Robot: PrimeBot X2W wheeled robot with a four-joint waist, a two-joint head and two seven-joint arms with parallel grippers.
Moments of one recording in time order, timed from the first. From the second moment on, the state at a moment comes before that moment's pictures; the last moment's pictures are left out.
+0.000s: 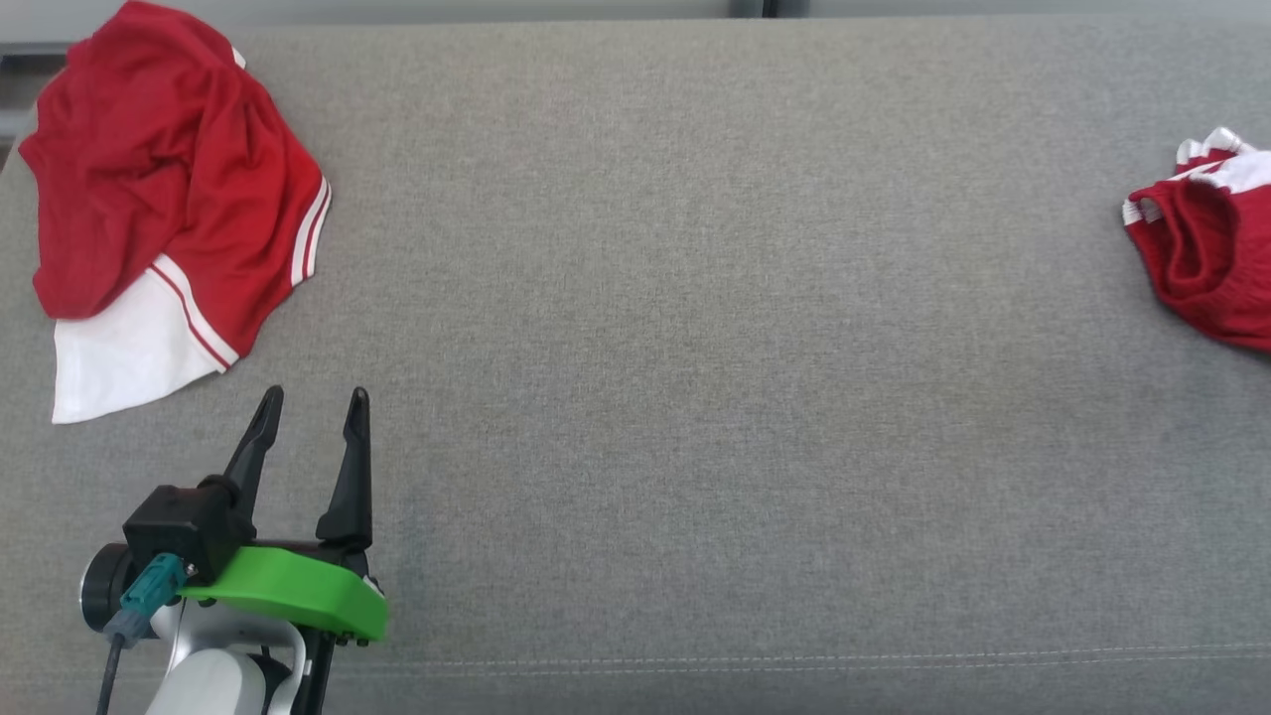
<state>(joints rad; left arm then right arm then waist) -0.08 0.23 -0.29 0.00 -0.47 0.11 -0.19 -0.64 -0.69 0.37 0.61 0.72 -0.12 -0.16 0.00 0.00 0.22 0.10</state>
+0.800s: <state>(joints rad) 0.02 0.21 -0.30 0.14 -0.46 0.11 -0.22 -0.14 -0.39 0.27 0.45 0.52 -0.13 -0.26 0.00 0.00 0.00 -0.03</state>
